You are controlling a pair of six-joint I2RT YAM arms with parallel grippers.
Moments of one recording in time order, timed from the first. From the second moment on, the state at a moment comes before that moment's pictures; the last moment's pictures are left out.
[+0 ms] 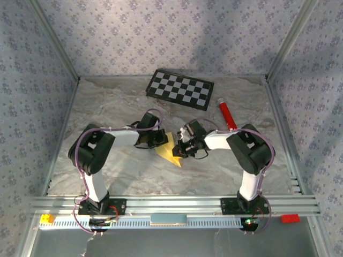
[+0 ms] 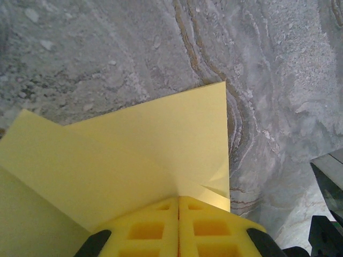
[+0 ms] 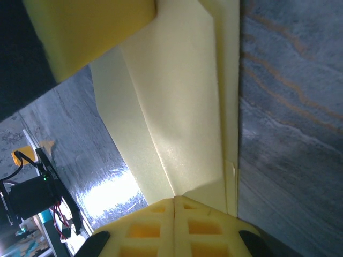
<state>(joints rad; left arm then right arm) -0.60 1.82 0.92 -0.07 0.36 -0.83 0.63 1.83 0.86 -0.08 -0.69 0.66</state>
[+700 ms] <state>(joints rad) -0.60 1.82 0.91 -0.05 0.36 -0.82 0.65 1.89 0.94 -0.04 -0.64 0.70</state>
